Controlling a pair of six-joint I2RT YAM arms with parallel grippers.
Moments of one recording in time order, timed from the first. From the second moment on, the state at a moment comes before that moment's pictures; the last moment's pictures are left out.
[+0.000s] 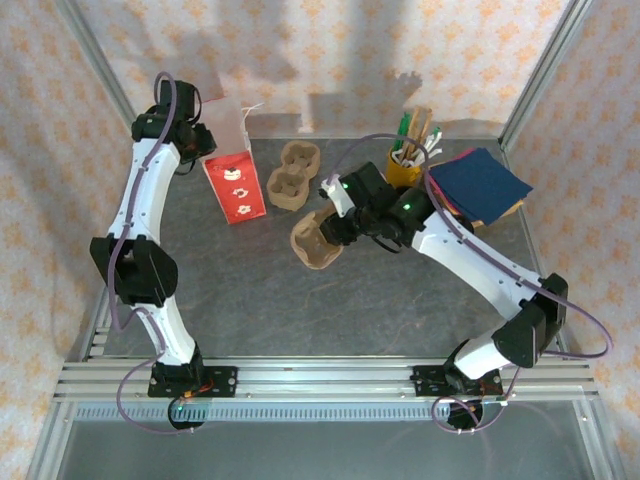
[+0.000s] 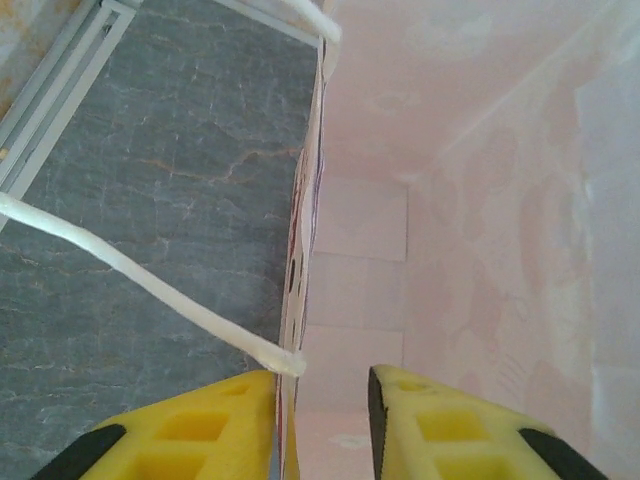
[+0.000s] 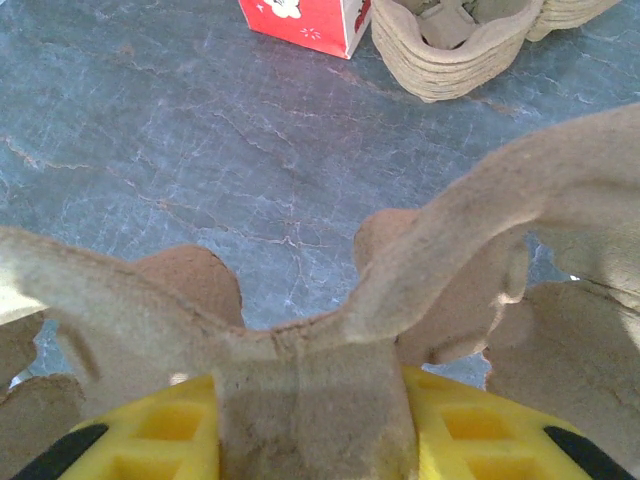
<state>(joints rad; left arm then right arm) 0.03 1.86 2.02 -1.07 -0.13 -0.45 0.76 1.48 1.48 -0.87 -0.10 0.08</state>
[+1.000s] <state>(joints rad) -0.01 1.34 1.58 -1.14 -0.08 -0.48 0.76 1.47 1.46 -0.85 -0.08 0.09</state>
